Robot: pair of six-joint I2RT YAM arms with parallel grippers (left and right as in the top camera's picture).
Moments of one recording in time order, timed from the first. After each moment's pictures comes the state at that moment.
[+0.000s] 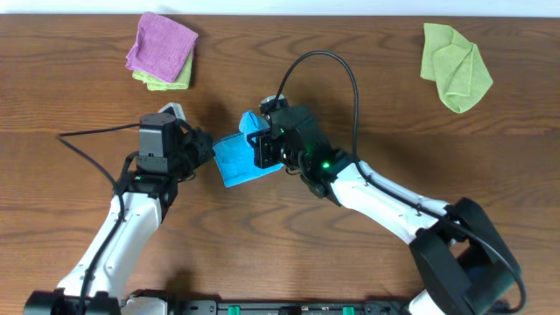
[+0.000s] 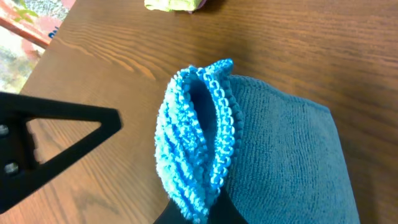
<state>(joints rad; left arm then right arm) -0.10 1.32 0.69 -0.13 0.27 -0.69 0.69 1.76 1.02 0.12 -0.22 0.51</state>
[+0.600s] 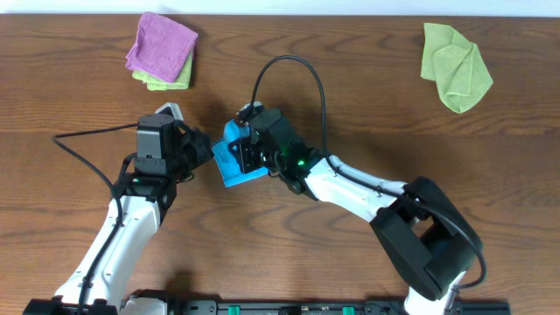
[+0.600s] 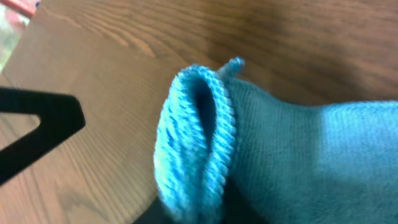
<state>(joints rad) -0.10 1.30 0.69 -0.14 0.25 -0.69 0.75 1.92 1.12 0.12 -0.23 0.50</state>
